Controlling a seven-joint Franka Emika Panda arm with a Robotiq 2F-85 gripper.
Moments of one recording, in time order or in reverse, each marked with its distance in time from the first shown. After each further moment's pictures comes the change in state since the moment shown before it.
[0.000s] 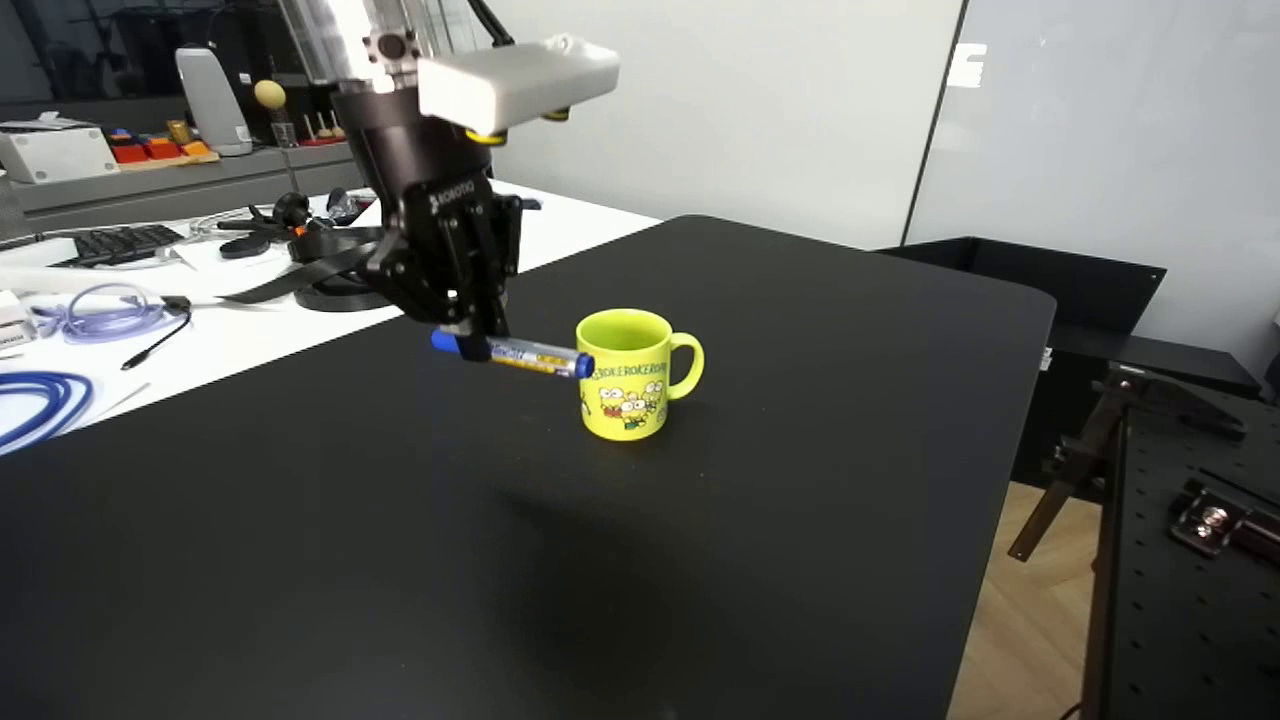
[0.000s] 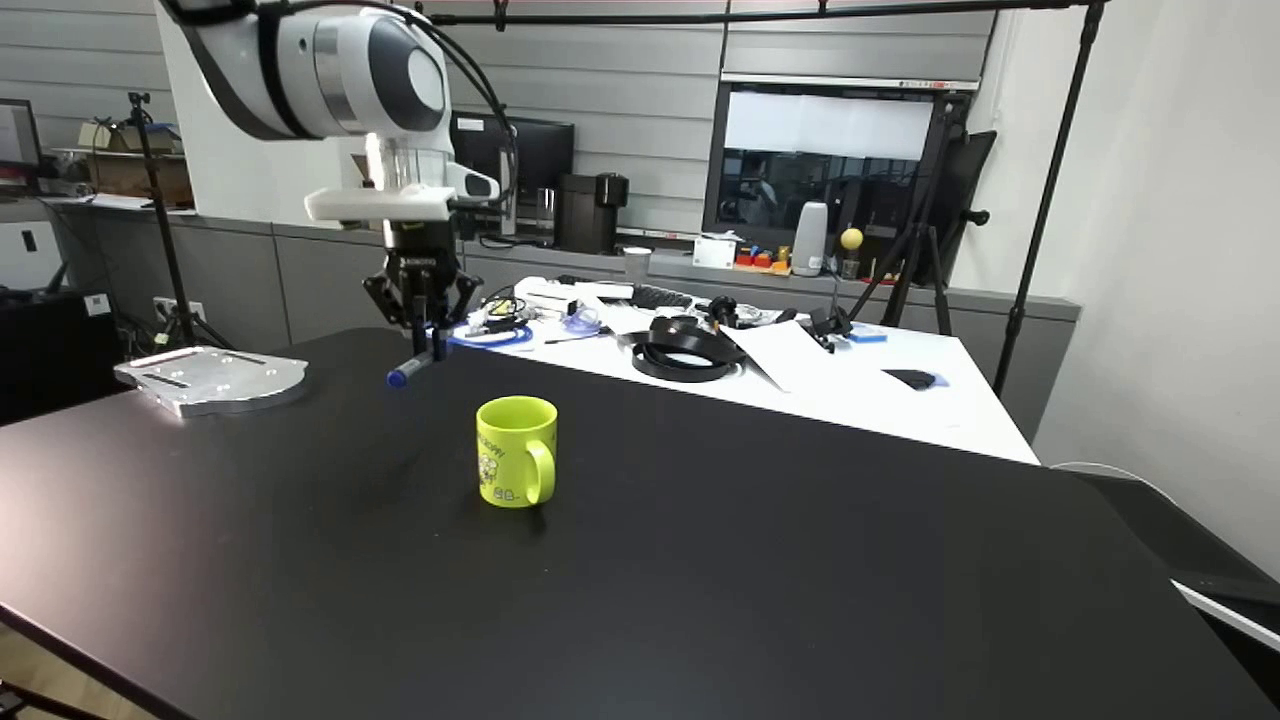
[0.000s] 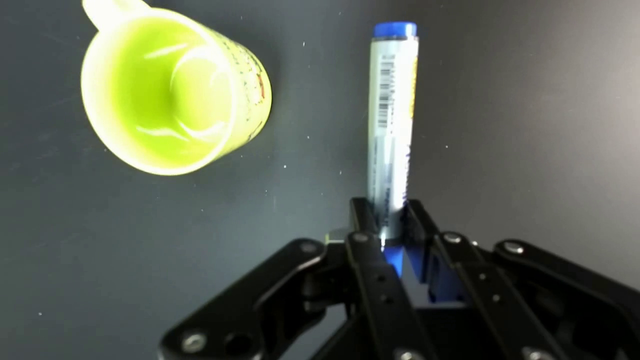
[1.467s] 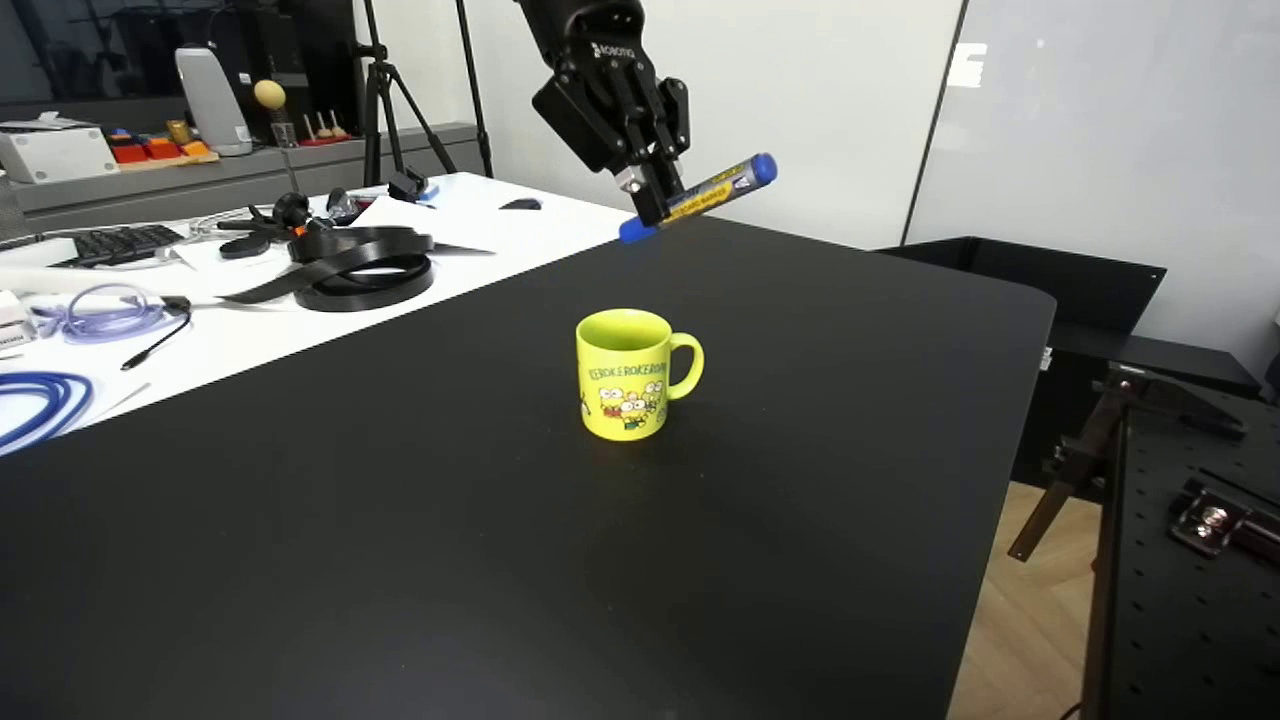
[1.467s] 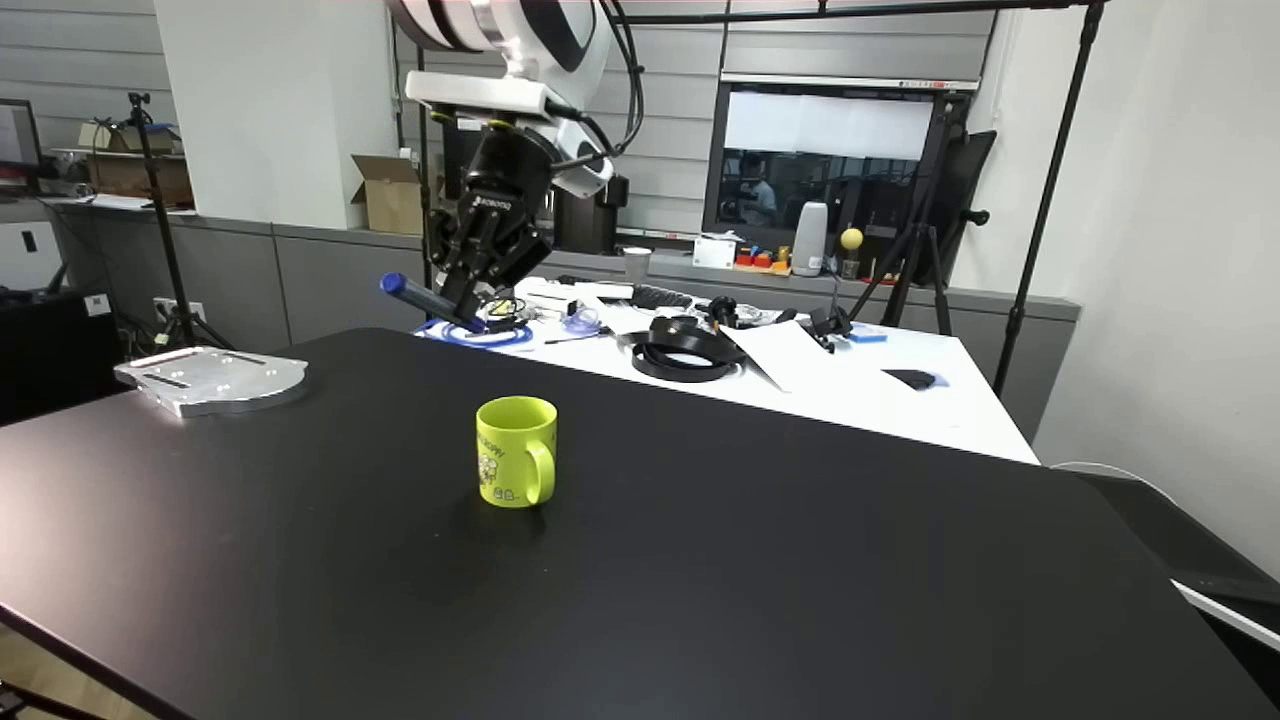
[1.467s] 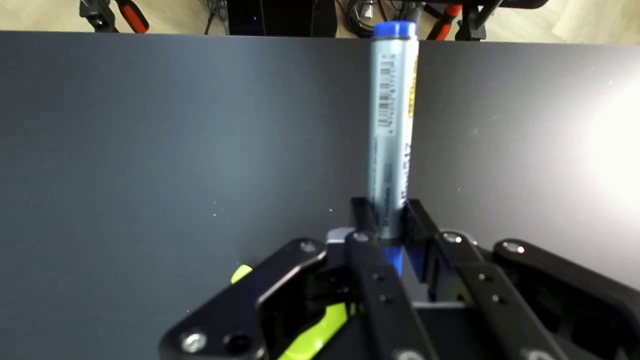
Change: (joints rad) arm -0.212 0.002 -0.033 0.235 0.200 -0.730 -0.076
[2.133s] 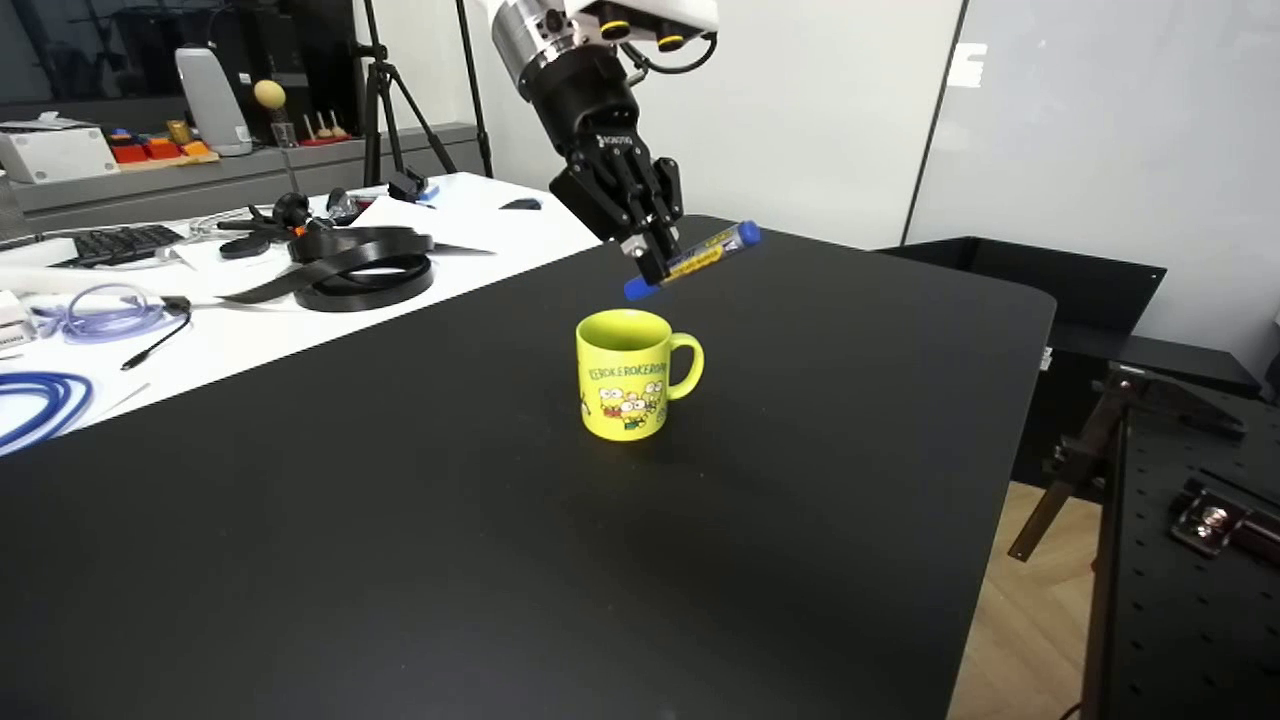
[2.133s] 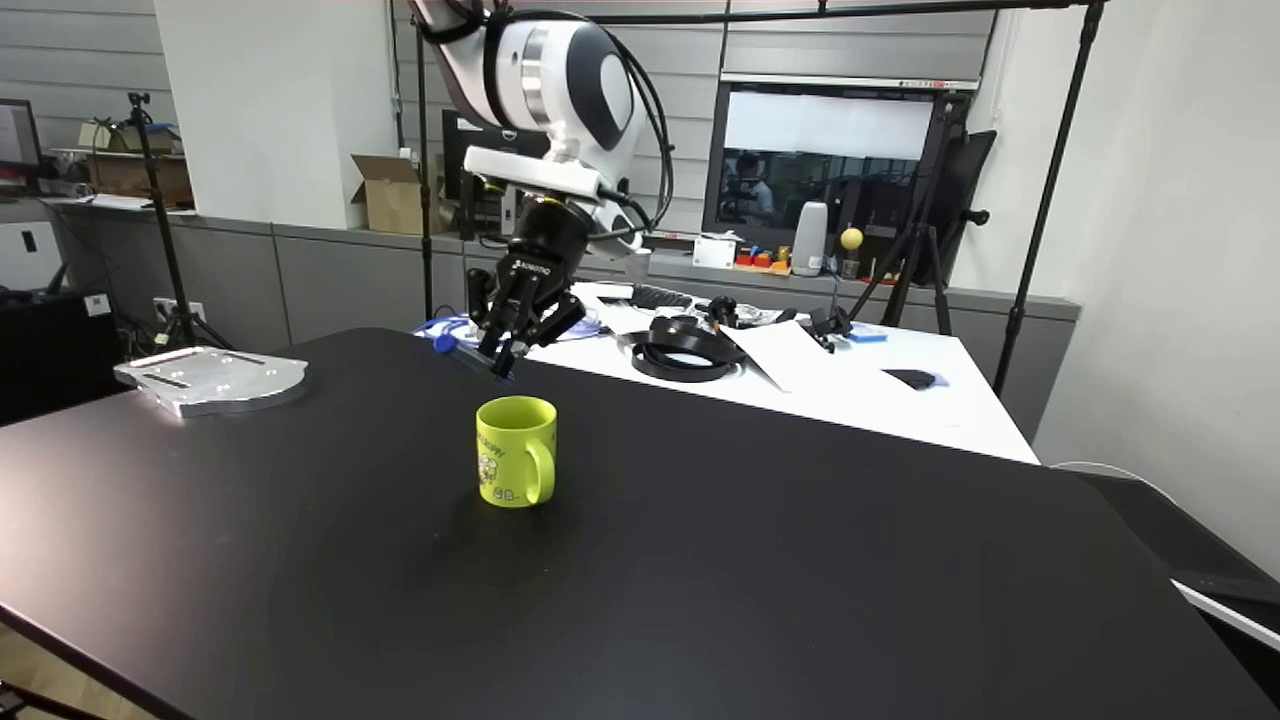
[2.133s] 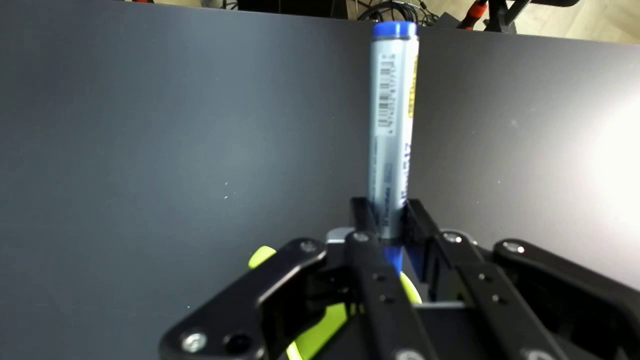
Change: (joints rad) arm -0.034 0.210 -0.009 0.162 -0.010 -0.038 -0.085
